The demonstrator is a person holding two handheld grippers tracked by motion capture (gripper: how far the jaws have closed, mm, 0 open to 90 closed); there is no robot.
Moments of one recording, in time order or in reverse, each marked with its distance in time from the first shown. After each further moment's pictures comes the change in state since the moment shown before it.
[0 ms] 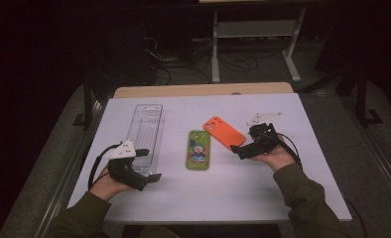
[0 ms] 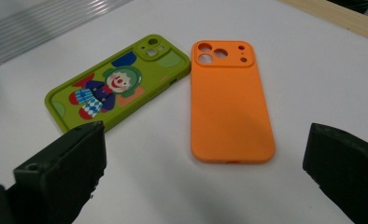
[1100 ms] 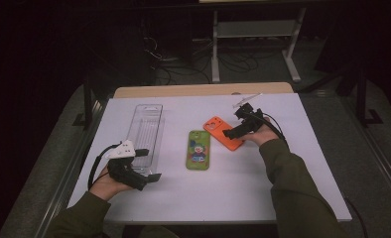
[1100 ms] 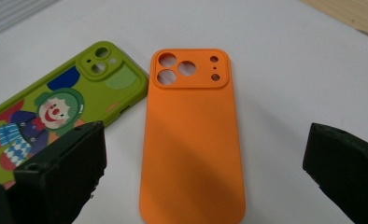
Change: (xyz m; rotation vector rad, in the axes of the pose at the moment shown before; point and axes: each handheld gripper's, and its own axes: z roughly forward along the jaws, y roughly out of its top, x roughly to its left) left arm 0.001 -0.001 0.000 -0.007 -0.005 -0.013; right arm -0.033 0.044 0.059 0.146 -0.018 0.020
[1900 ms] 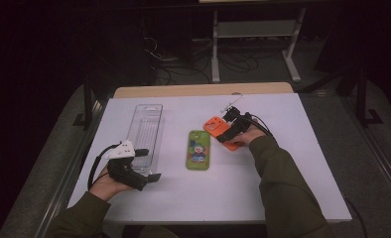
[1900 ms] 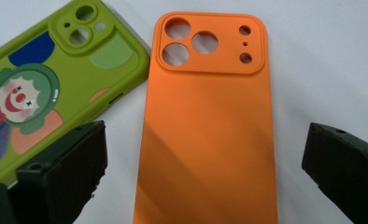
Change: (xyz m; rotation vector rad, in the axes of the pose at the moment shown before) left arm 0.000 0.000 0.000 -0.006 0.001 0.002; right arm 0.004 0.007 0.048 0.162 0.025 -0.052
